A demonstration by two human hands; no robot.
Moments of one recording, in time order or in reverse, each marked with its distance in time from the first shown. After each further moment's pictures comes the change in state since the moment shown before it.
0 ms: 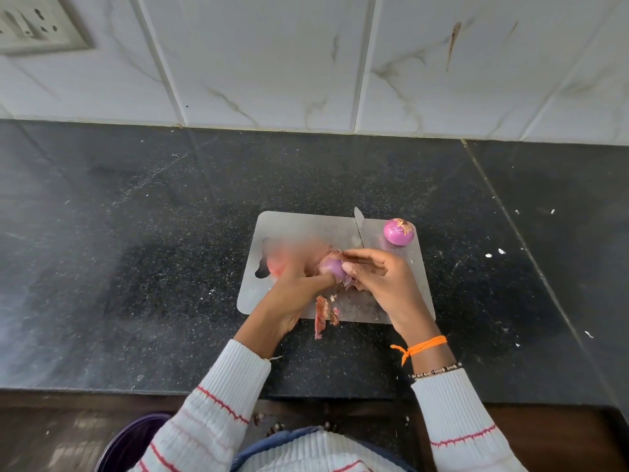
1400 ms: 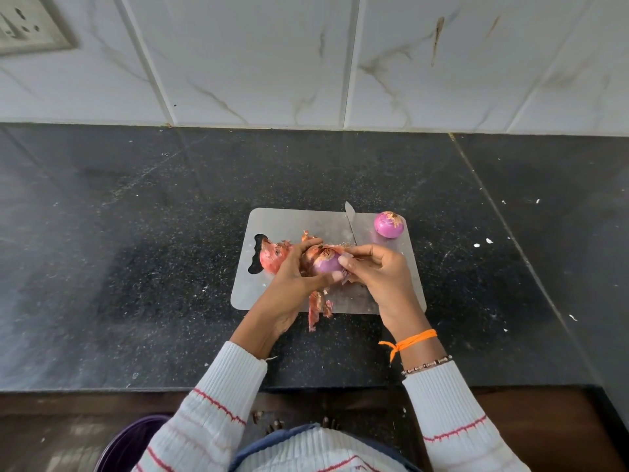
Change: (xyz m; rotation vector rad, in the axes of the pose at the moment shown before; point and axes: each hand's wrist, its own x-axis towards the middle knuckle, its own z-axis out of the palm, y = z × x) left_hand -0.009 -0.004 0.005 -0.084 -0.034 0.071; right_hand -0.008 0.001 0.005 0.175 0.147 0.102
